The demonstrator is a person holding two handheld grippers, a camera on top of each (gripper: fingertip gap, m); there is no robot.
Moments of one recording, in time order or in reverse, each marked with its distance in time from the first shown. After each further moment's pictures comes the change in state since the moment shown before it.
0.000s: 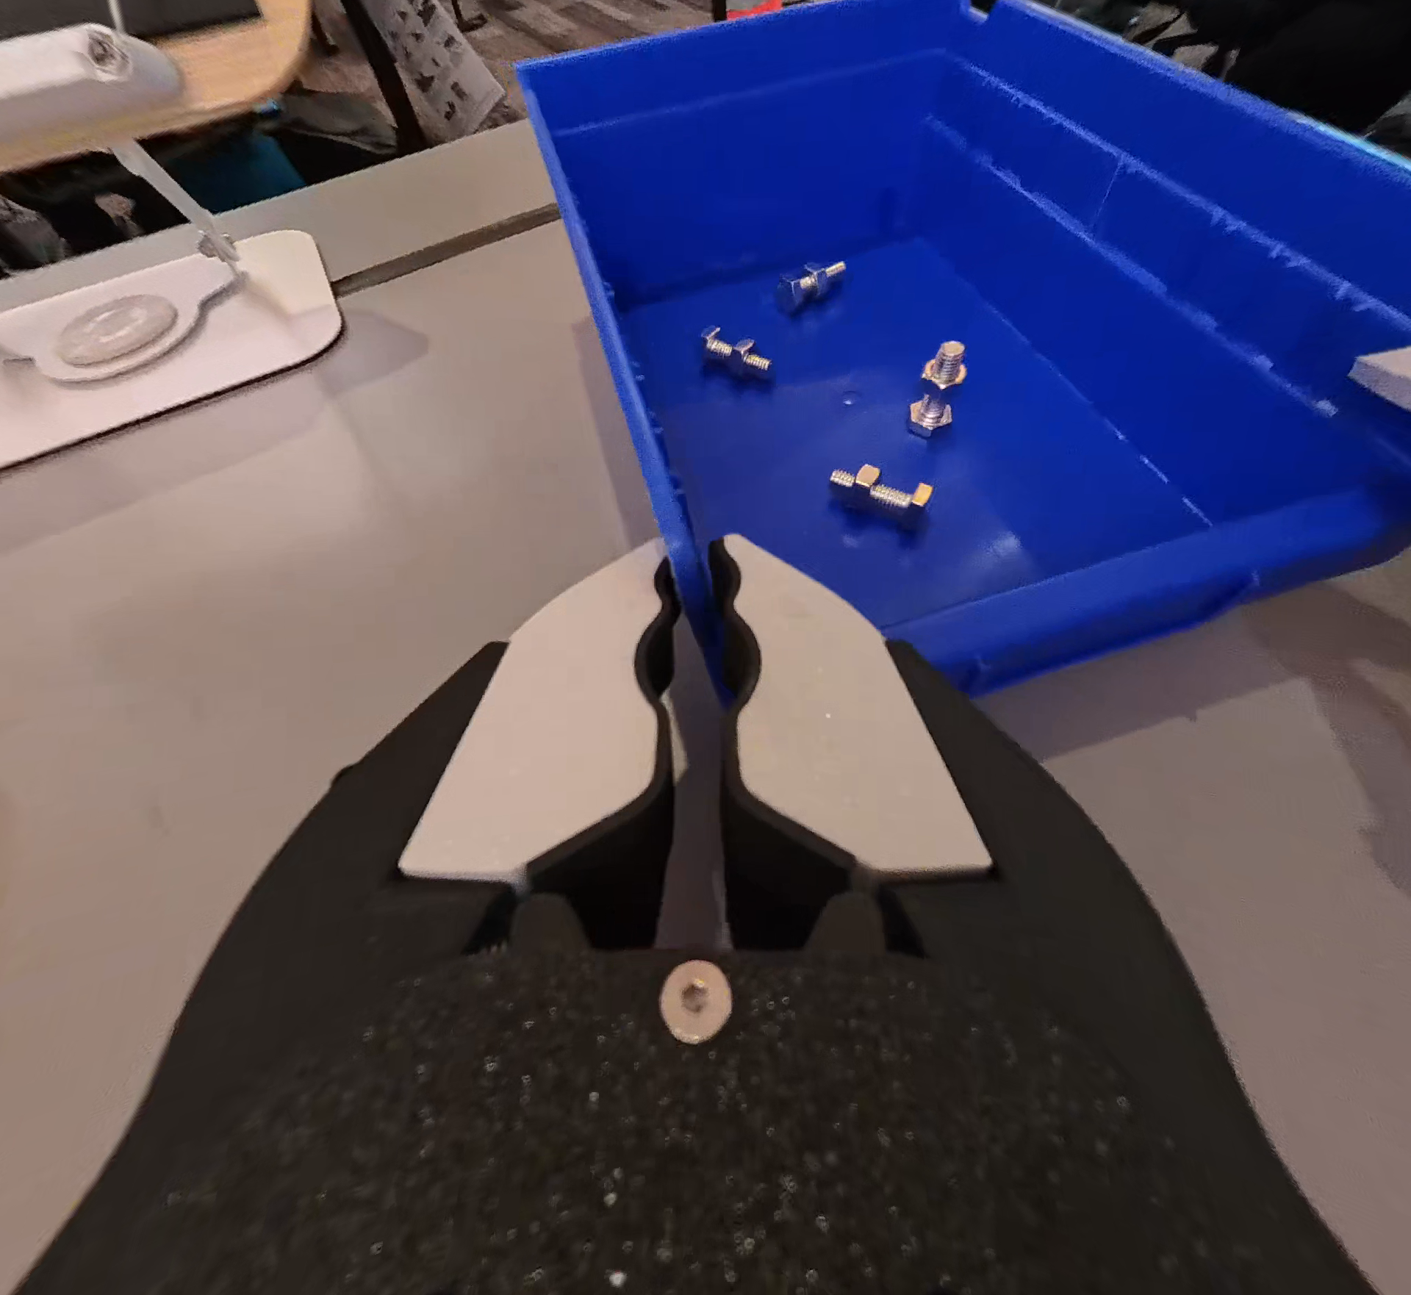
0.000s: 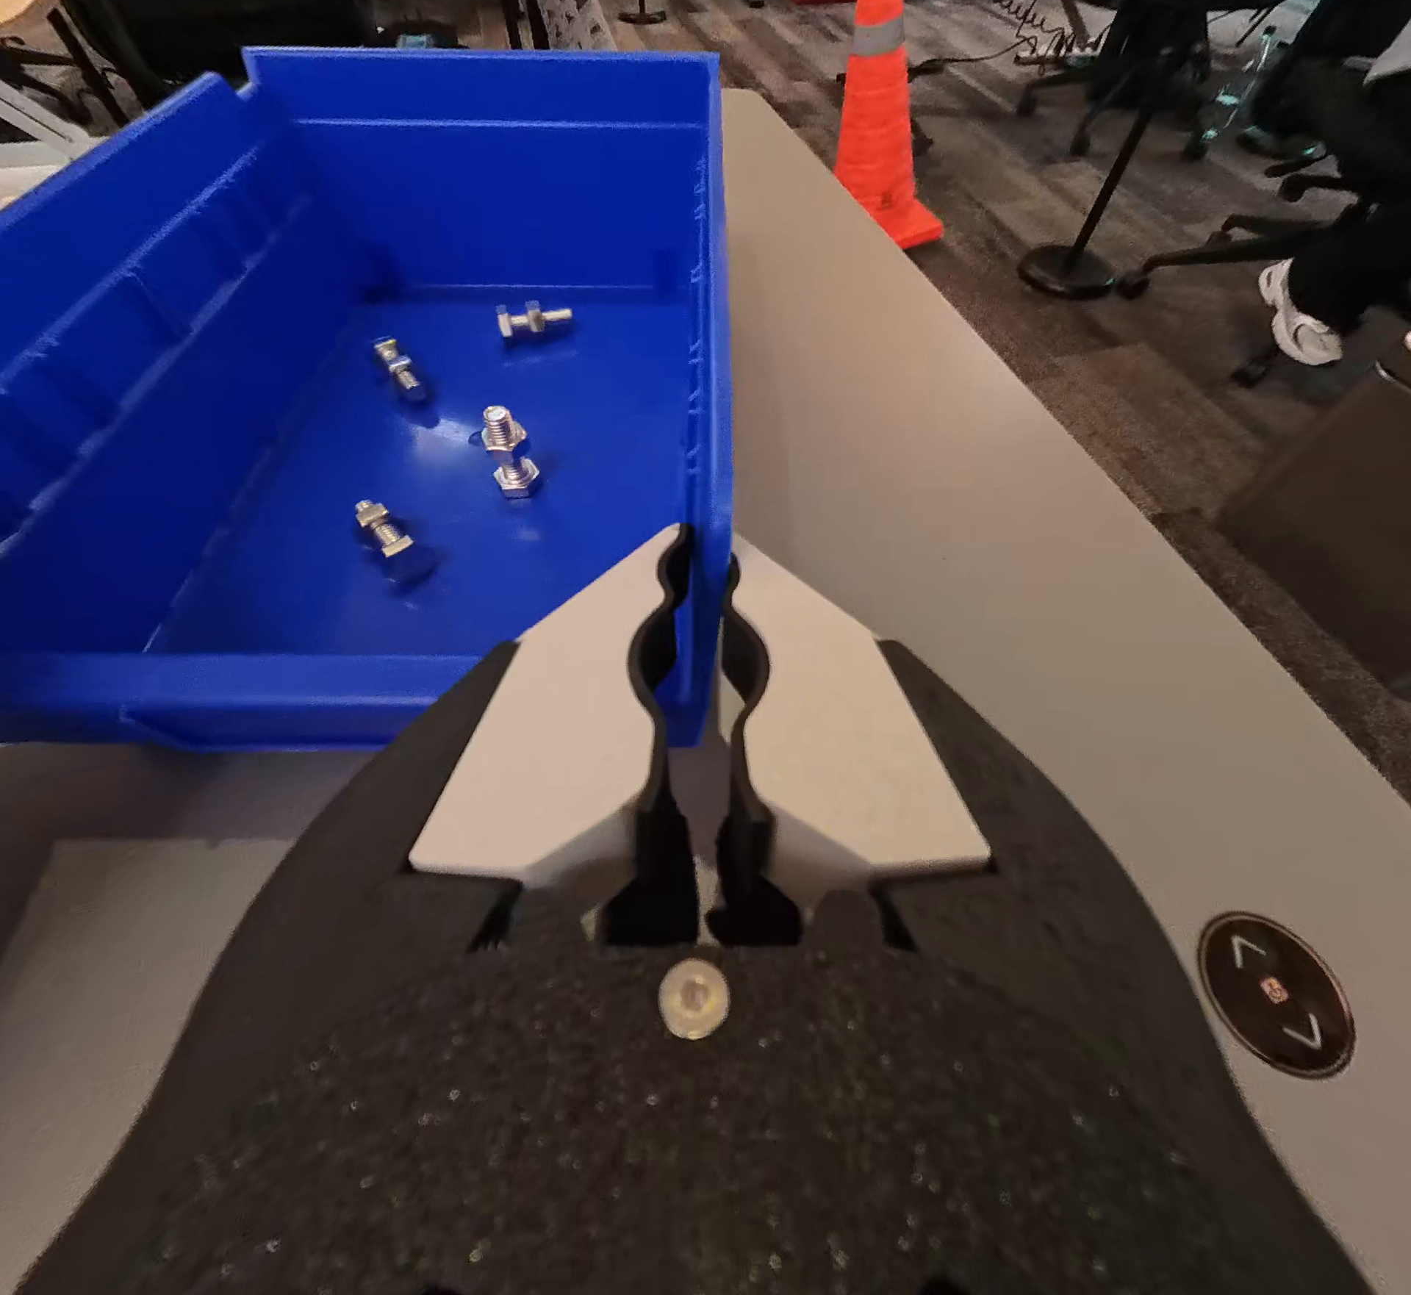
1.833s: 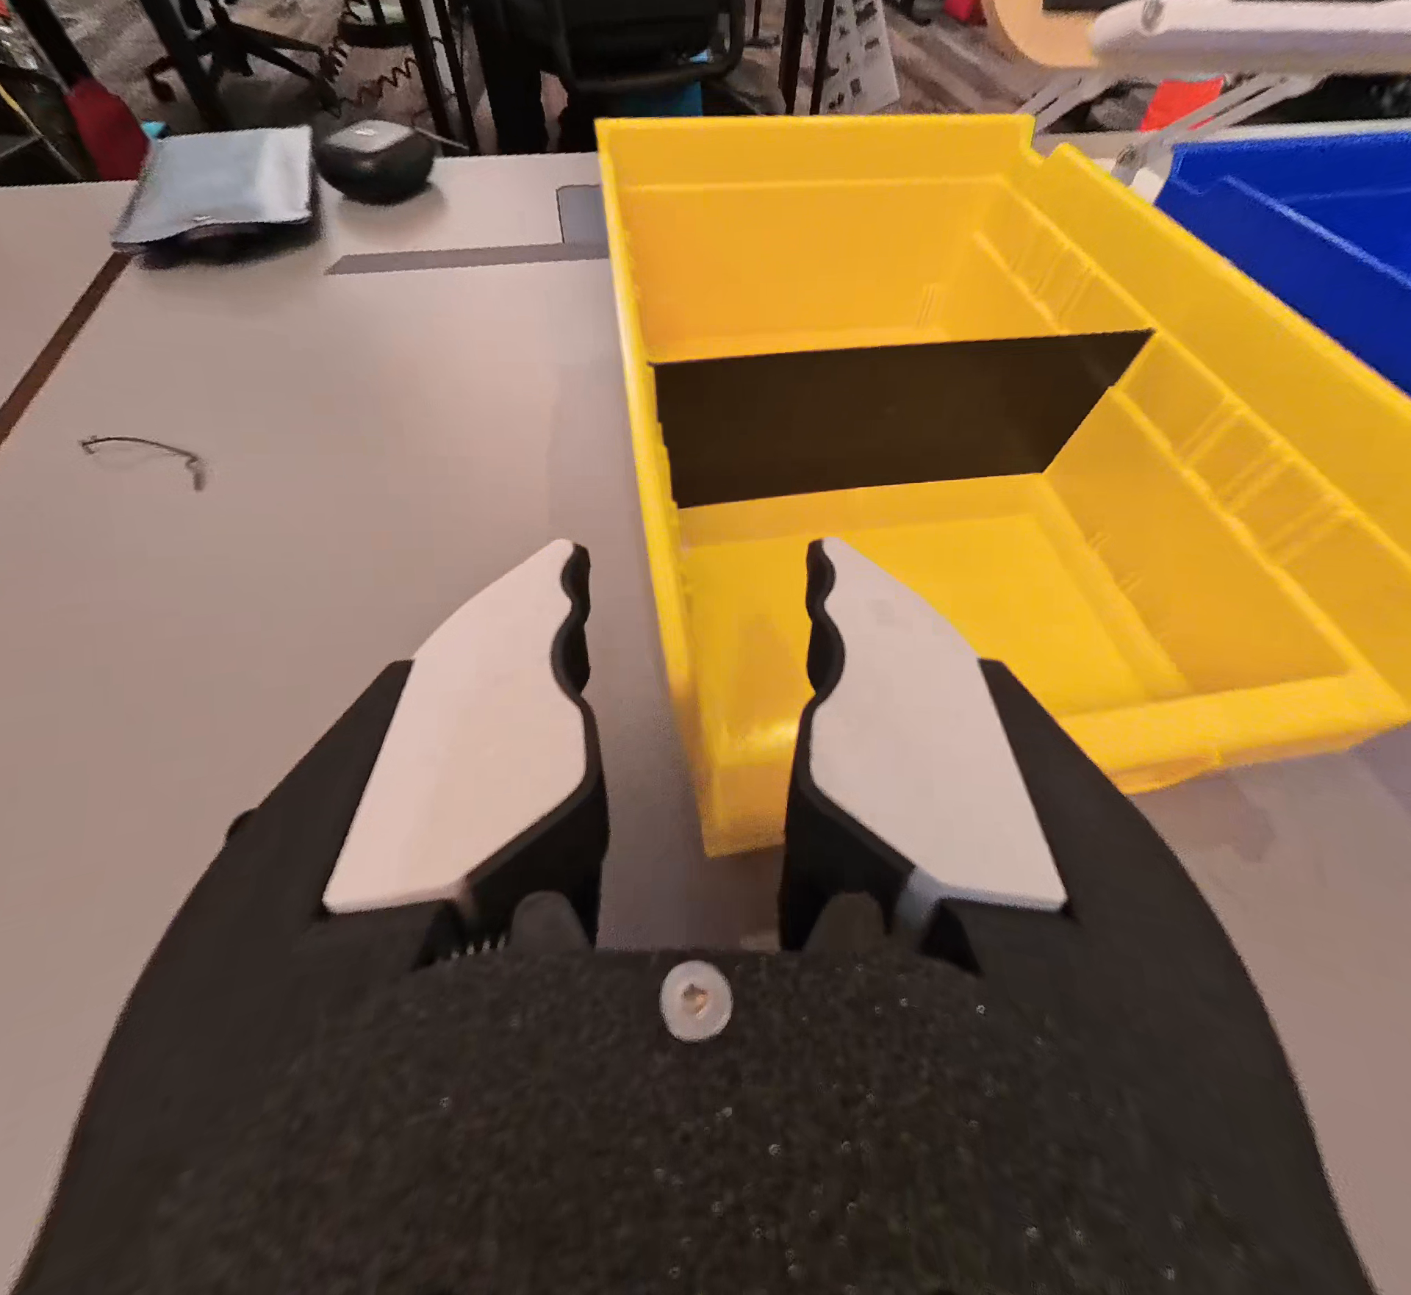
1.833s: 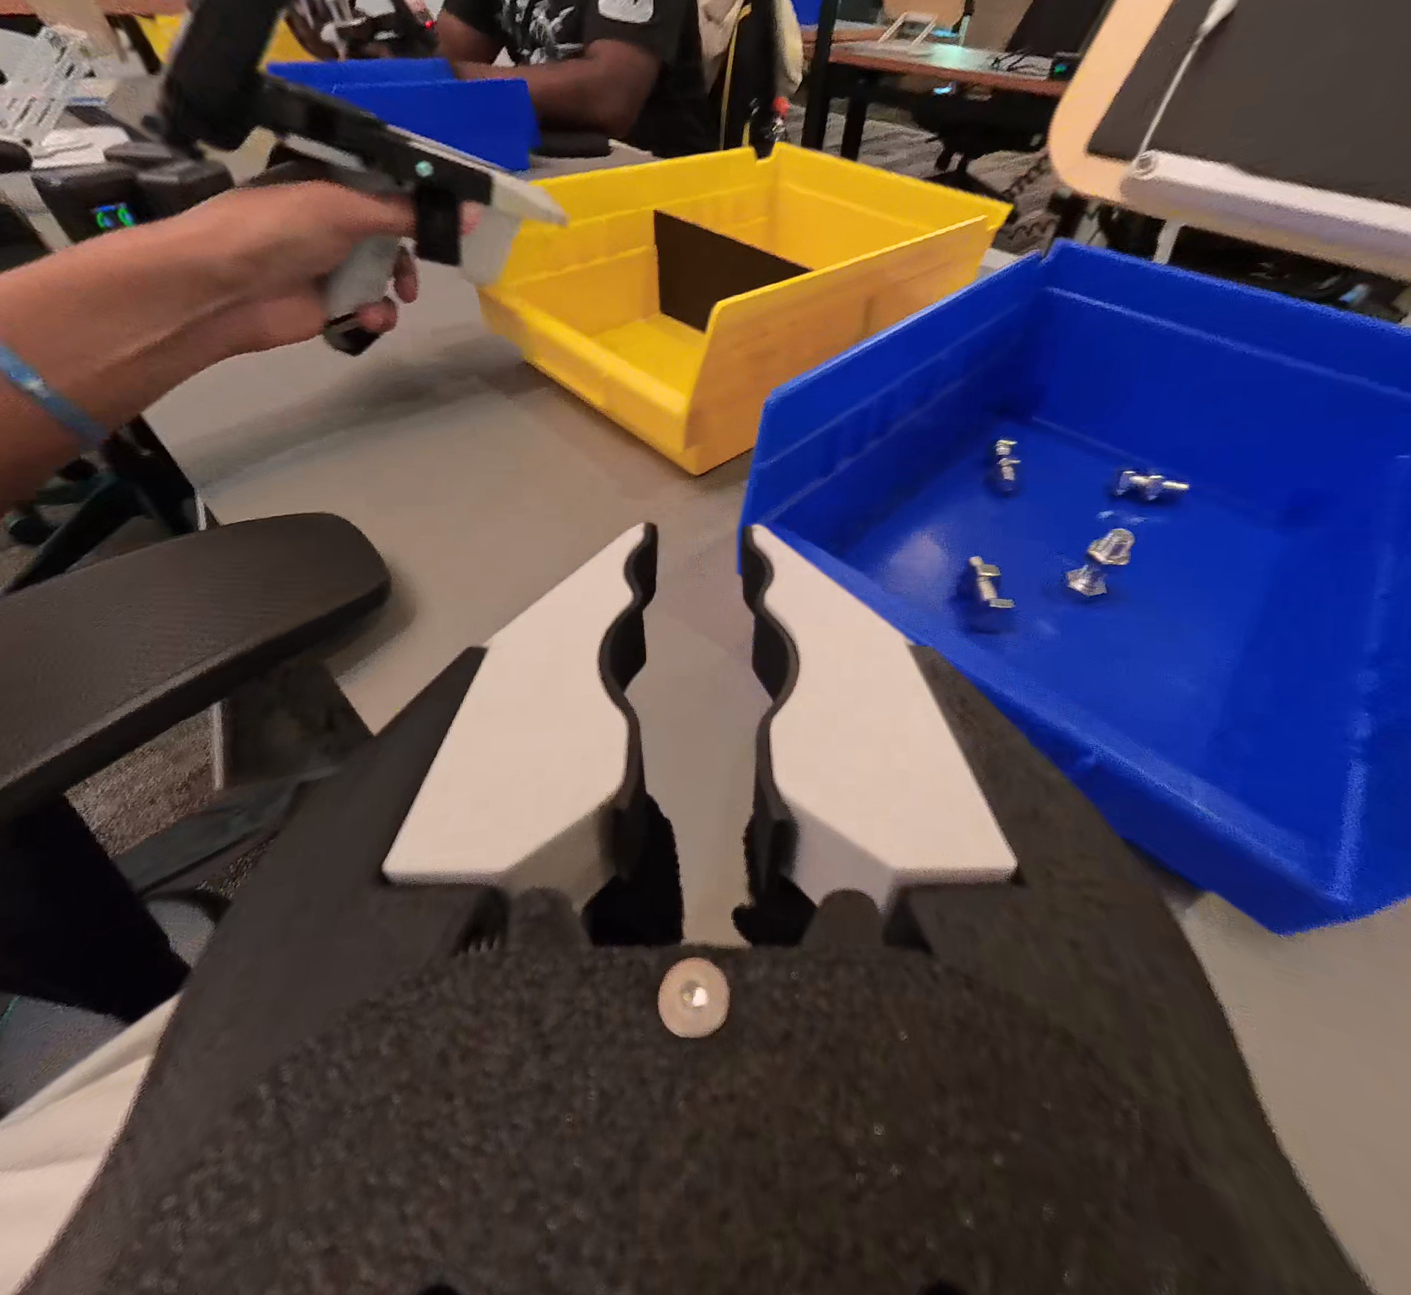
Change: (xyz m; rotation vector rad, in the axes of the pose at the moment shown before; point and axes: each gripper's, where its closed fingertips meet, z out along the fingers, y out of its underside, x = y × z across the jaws) left arm -0.469 0.125 -0.243 0.026 -0.273 -0.235; right arm -0.395 0.042 -0.216 0.164 -0.970 -0.349
